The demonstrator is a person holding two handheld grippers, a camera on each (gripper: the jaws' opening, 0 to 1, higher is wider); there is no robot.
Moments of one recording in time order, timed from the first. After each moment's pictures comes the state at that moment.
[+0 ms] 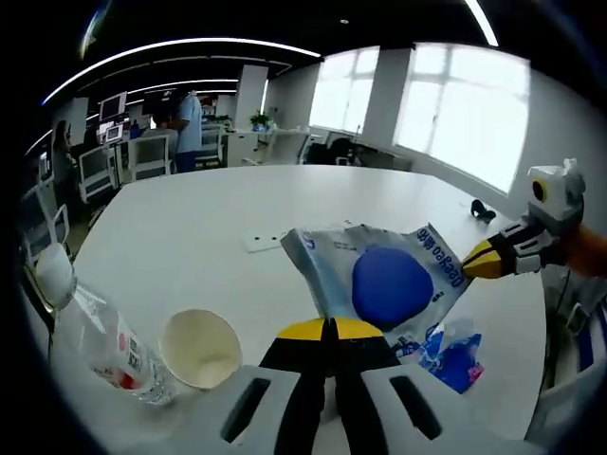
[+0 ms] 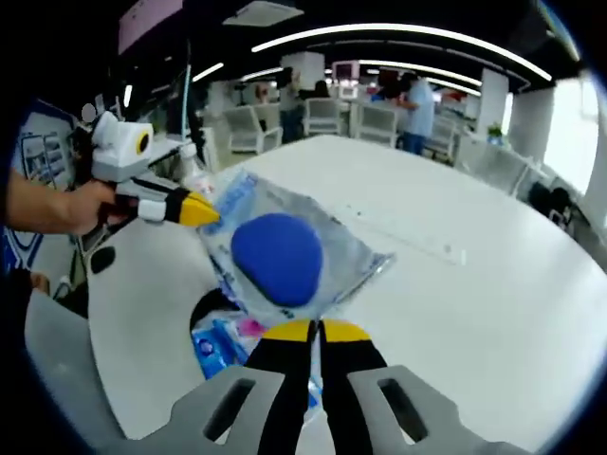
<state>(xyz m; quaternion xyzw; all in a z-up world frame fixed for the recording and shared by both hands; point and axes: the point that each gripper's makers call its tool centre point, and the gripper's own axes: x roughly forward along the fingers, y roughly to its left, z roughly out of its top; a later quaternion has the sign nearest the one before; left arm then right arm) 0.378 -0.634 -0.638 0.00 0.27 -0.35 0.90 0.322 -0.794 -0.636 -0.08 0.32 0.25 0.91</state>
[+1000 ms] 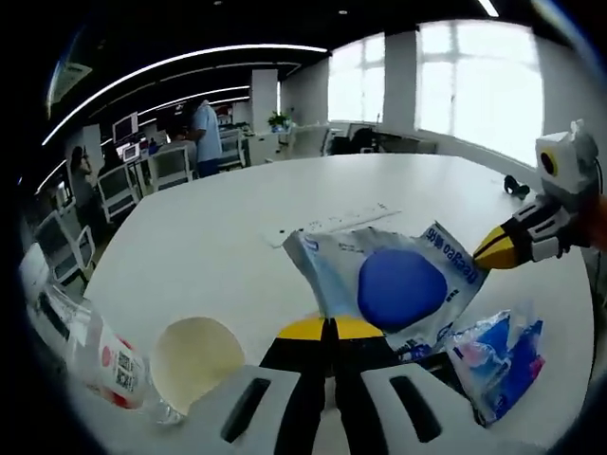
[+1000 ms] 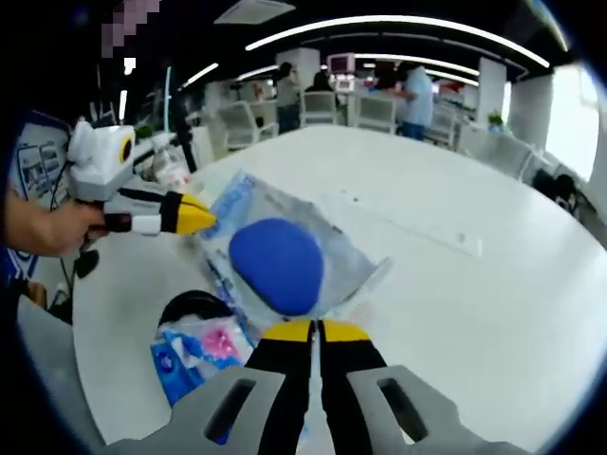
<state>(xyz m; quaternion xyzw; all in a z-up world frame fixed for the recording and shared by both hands) 0.410 -0.637 -0.678 0.08 0.25 -0.29 0.92 0.361 -0.794 -0.685 -0.06 0.34 0.25 0.91</state>
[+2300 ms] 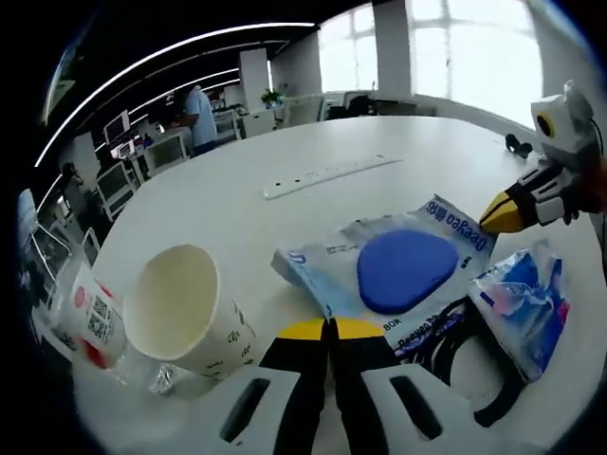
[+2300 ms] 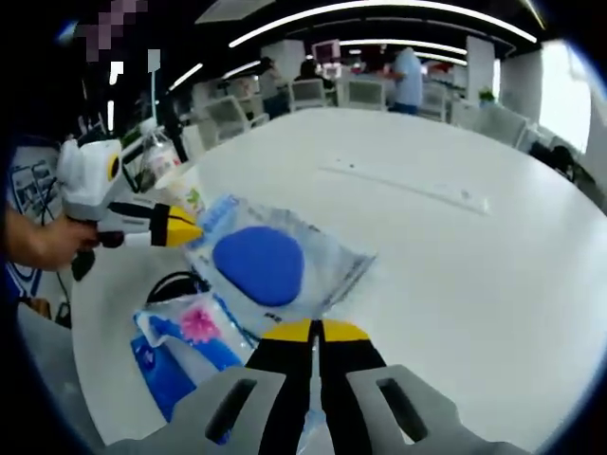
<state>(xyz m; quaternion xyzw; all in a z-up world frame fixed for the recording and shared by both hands) 0.388 -0.621 -0.725 0.14 0.30 -0.28 0.90 0.345 -0.797 -0.720 -0.03 0.37 0.23 0.90</state>
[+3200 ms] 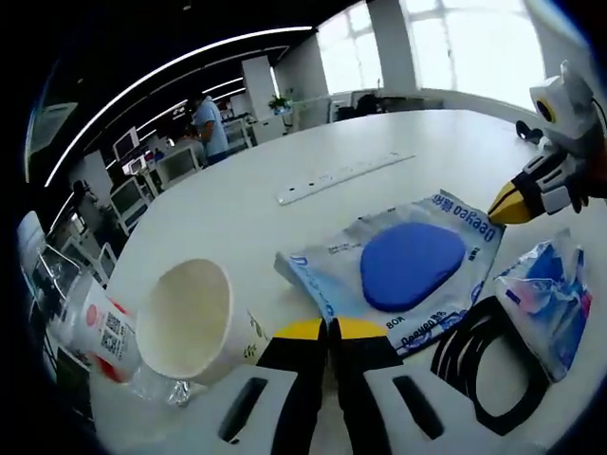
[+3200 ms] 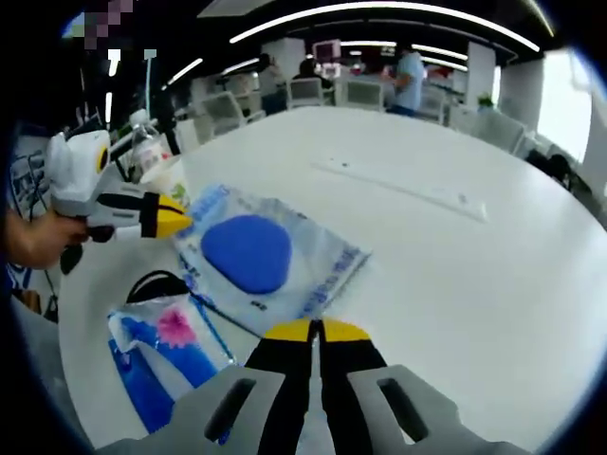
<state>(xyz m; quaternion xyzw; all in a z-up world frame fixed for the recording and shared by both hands) 0.400 -0.615 -0.723 0.17 0.28 -0.25 0.91 0.357 -0.804 -0.729 -0.06 0.36 0.22 0.90</state>
